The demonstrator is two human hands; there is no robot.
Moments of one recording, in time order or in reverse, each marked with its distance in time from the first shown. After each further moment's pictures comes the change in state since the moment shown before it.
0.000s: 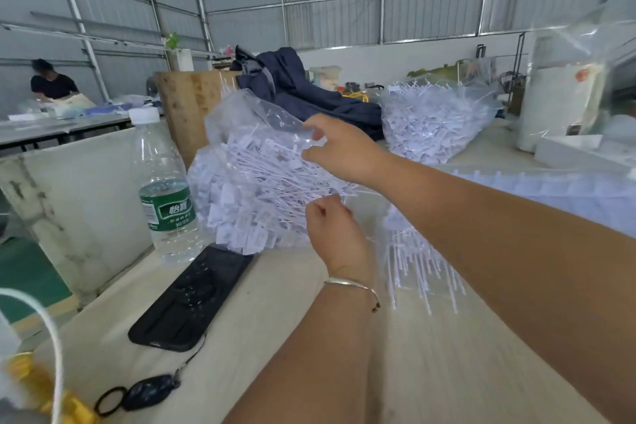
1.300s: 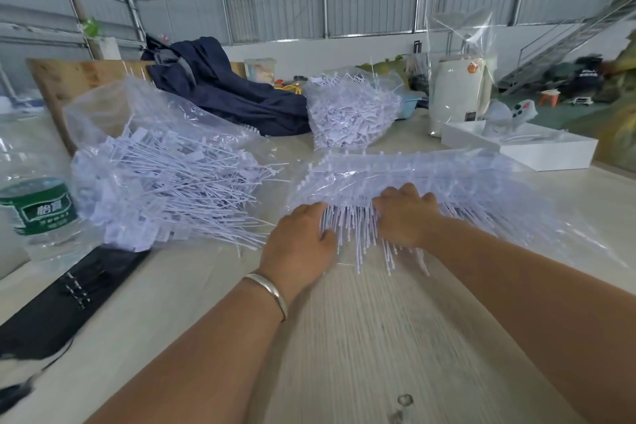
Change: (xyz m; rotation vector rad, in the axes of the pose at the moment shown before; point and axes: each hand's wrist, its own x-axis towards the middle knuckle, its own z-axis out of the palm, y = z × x) left_hand -0.048 -0.032 0.006 1.417 -0.786 0.629; right_hand -0.164 0.149 -0.064 -0.724 -0.305 0.520
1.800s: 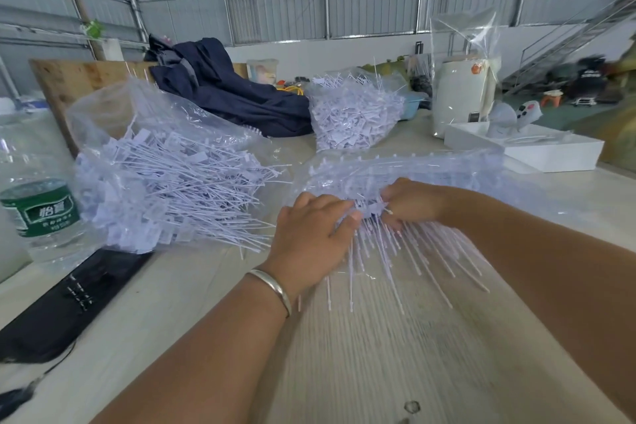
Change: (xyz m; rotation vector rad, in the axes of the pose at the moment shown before) left_hand 0.007 0.007 -0.003 0.013 0.007 0.185; right_hand 0.004 0.007 -0.034 0.325 -0.172 -0.064
